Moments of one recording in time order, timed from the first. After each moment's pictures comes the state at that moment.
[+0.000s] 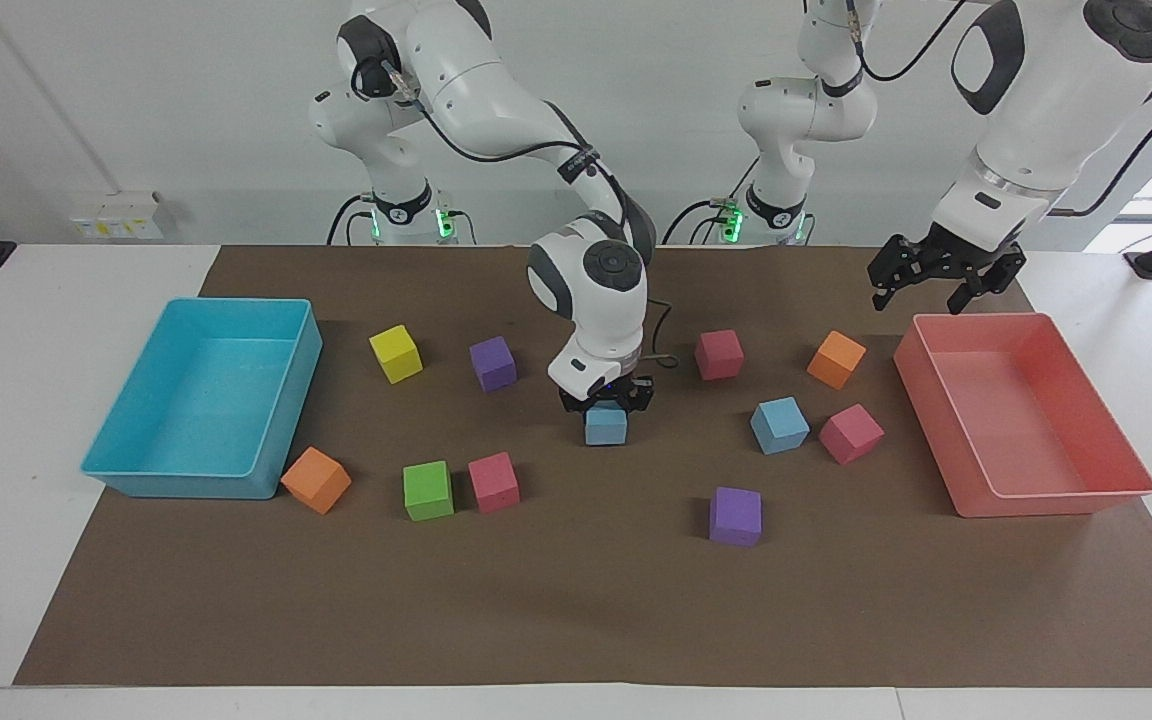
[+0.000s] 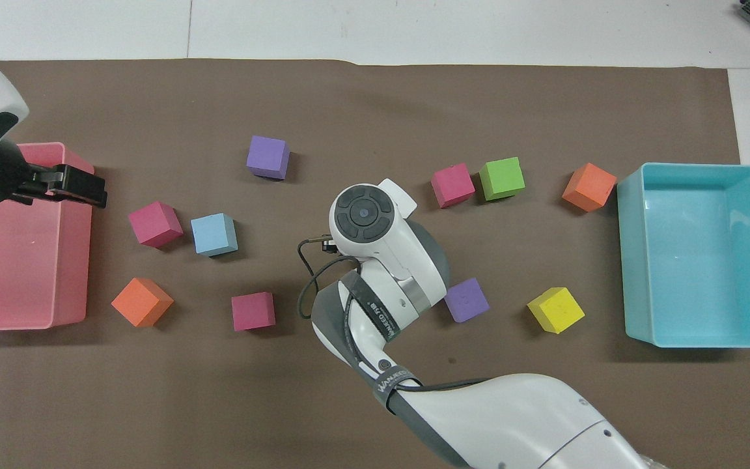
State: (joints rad) left arm -0.14 0.06 0.03 -1.55 -0.03 1.61 0.00; right arm 0.64 0.57 -0.02 -1.59 0.01 2.18 0.59
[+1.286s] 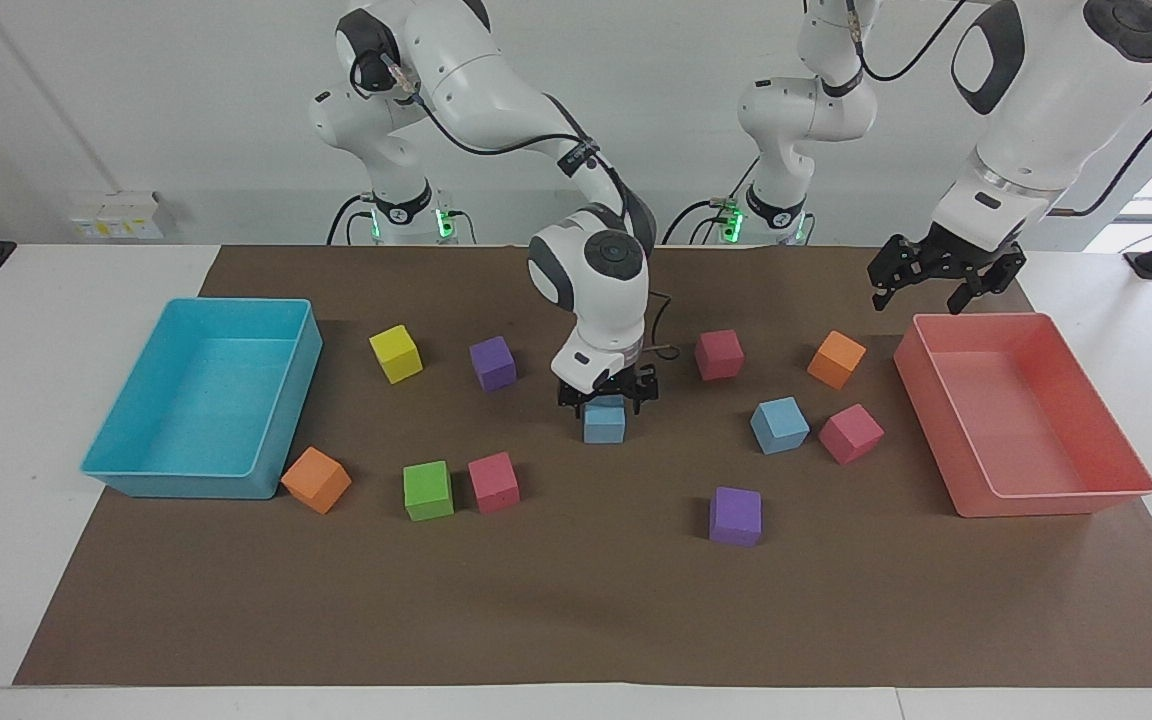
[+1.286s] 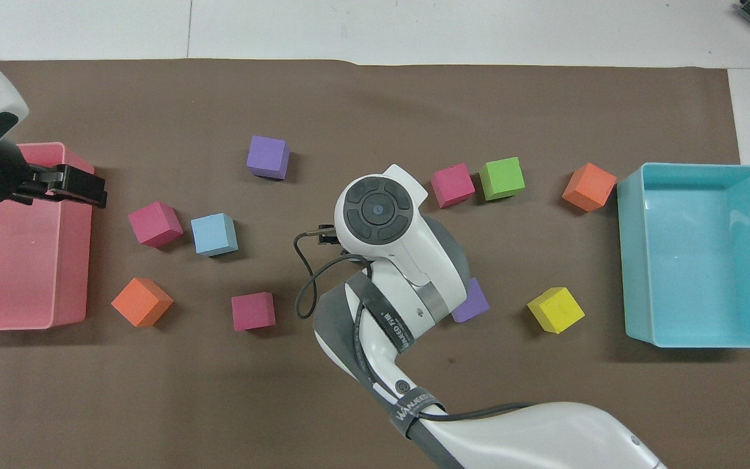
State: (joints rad) left arm -0.14 0.06 0.03 -1.55 -0.03 1.61 0.00; right arm 0.63 0.45 -0.03 -1.59 0.00 2.14 0.57
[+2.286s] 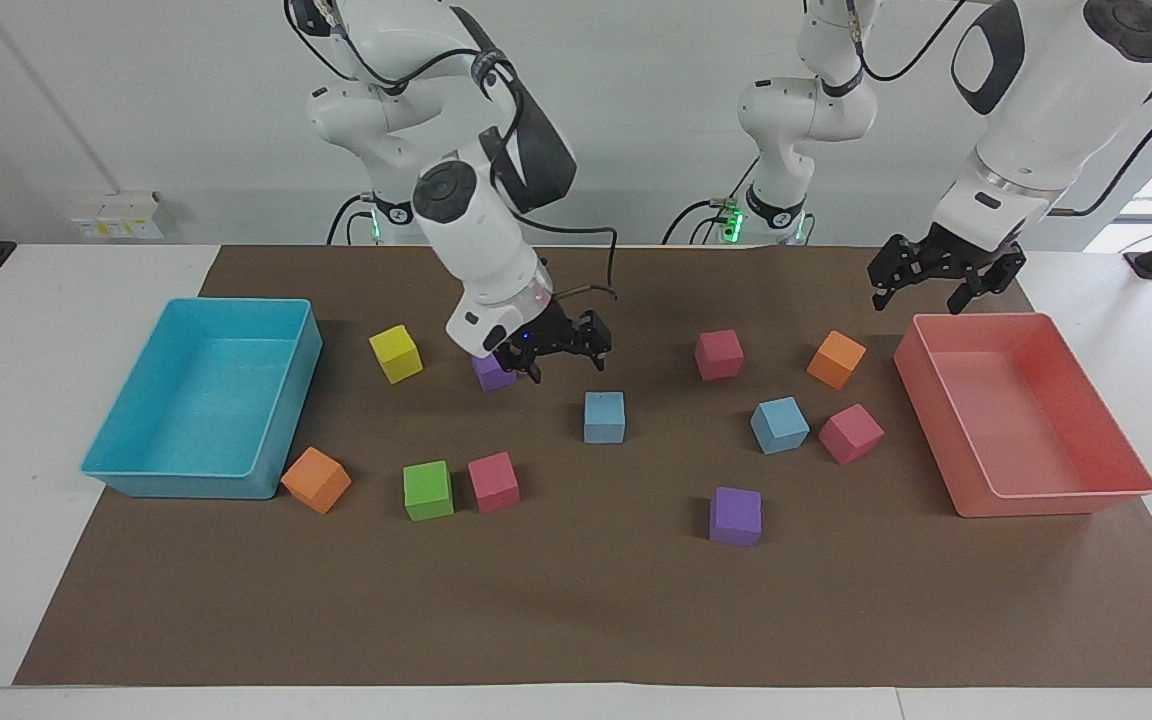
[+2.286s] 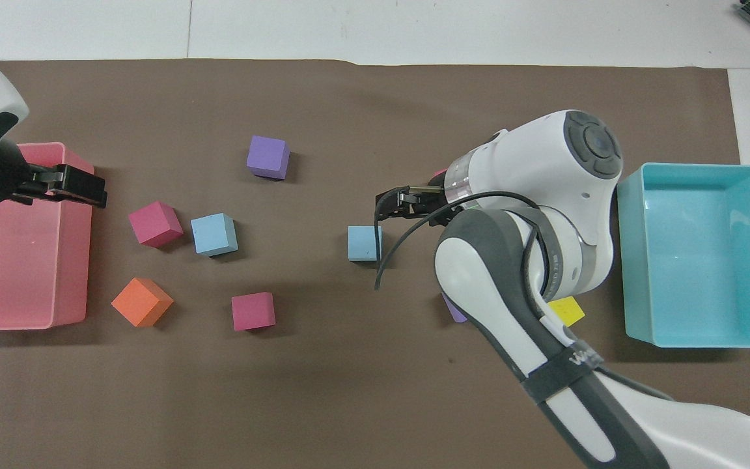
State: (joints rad) left arm -0.14 0.06 0.03 -1.55 -0.03 1.61 0.00; right arm 0.41 0.28 -0.04 -1.73 0.53 2.12 0.17
